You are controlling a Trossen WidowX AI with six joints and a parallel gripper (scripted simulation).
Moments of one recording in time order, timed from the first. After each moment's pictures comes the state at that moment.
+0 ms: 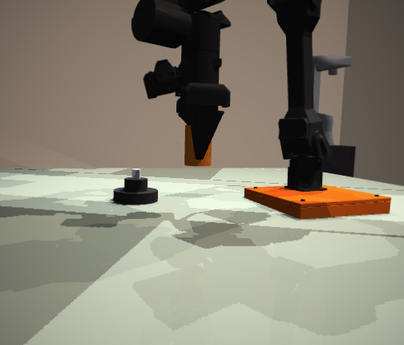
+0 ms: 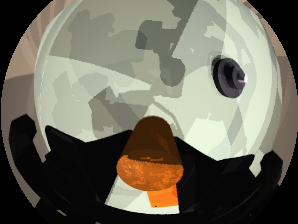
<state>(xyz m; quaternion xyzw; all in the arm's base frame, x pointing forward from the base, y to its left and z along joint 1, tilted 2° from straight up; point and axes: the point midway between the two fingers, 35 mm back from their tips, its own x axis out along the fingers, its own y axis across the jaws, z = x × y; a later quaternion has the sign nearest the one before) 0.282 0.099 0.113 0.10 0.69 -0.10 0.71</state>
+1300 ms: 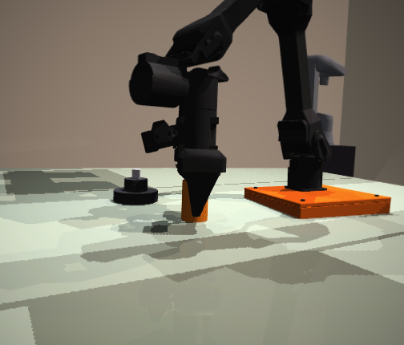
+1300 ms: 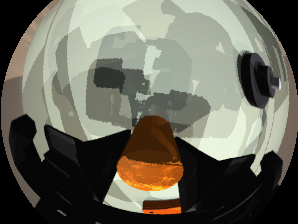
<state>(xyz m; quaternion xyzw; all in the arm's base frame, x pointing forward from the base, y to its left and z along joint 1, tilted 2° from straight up) 0.288 0.101 0.029 0.09 0.69 -0.10 0.71</state>
